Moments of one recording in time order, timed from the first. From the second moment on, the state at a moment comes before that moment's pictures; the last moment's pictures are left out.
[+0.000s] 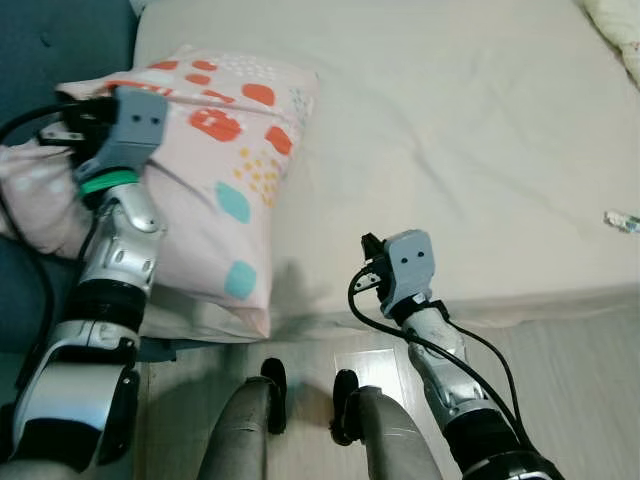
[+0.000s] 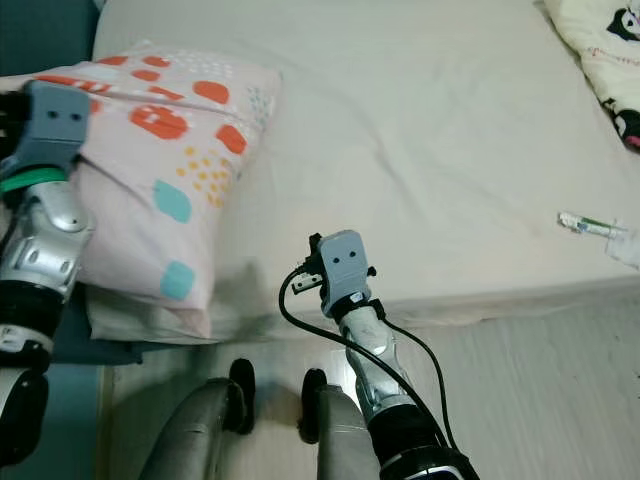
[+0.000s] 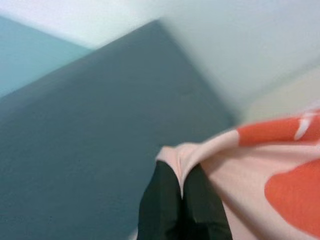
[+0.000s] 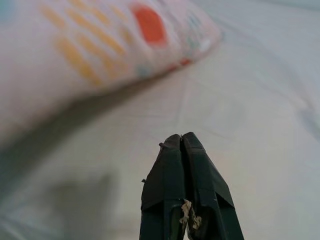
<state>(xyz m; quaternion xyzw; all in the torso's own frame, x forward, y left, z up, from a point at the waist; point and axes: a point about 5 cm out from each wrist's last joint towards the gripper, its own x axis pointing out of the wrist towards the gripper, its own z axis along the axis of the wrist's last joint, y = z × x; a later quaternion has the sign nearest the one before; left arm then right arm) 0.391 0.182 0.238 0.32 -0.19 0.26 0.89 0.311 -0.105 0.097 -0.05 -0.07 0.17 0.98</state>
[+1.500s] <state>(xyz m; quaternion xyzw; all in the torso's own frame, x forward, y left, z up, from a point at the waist) 0.307 0.193 0.112 0.36 0.00 0.02 0.93 0.306 -0.107 0.087 -0.05 -0.06 0.16 0.98</state>
